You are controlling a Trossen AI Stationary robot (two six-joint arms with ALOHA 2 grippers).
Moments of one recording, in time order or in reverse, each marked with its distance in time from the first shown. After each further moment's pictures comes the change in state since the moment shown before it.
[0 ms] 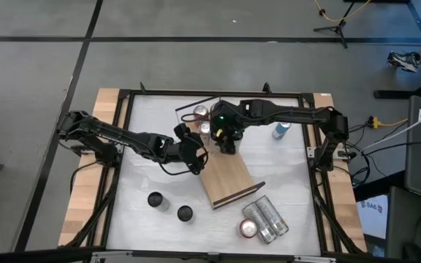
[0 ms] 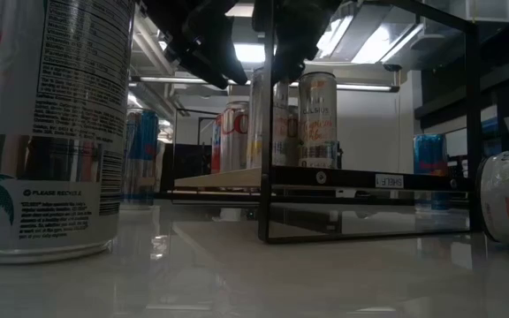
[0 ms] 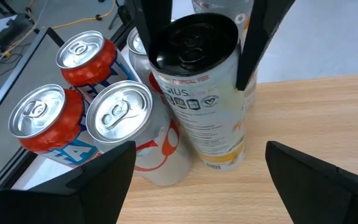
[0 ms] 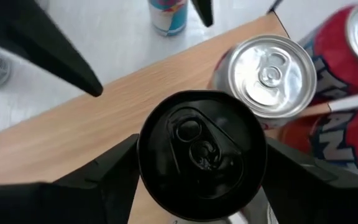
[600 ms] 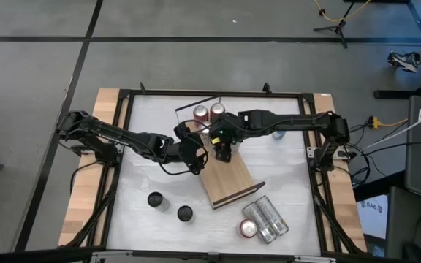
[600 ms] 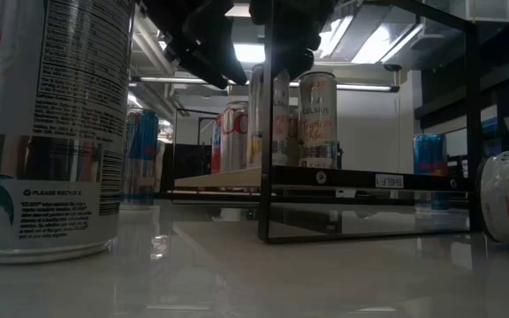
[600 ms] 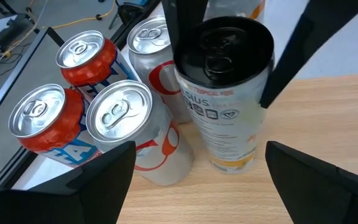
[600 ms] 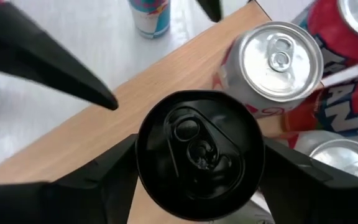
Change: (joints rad) left arm 0.000 0.000 0.000 -0.002 0.000 0.000; right arm 0.098 0.000 0.000 -0.005 0.189 0.237
